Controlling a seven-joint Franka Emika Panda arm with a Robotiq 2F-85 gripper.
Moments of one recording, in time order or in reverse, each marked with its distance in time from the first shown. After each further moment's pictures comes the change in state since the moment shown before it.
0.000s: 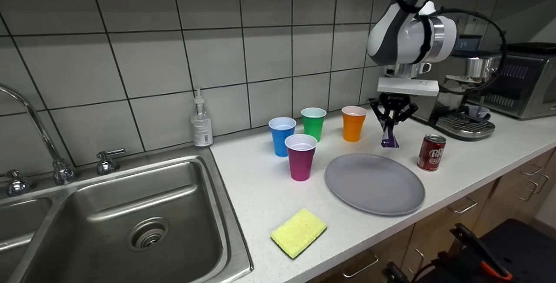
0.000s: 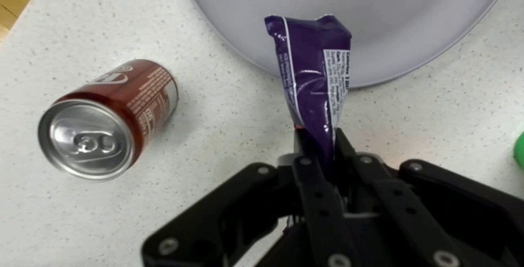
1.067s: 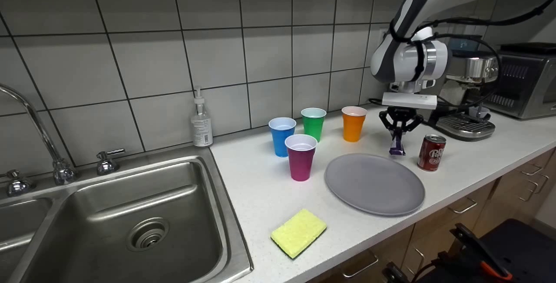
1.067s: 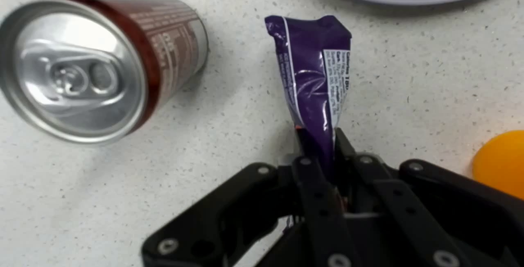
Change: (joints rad) arm -0.061 0.250 -0.035 0.210 0.044 -0.007 0.002
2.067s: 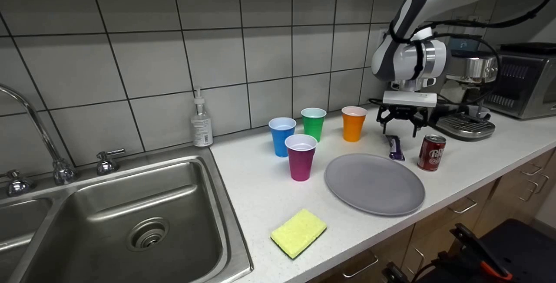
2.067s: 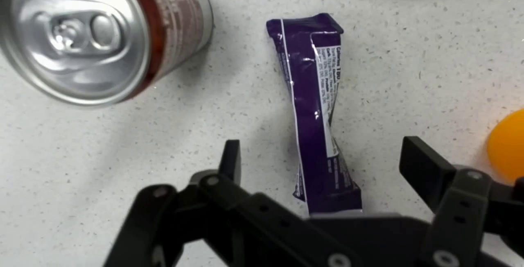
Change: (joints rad) arm -0.005 0.033 -0.013 0.059 0.001 -0.034 0.004
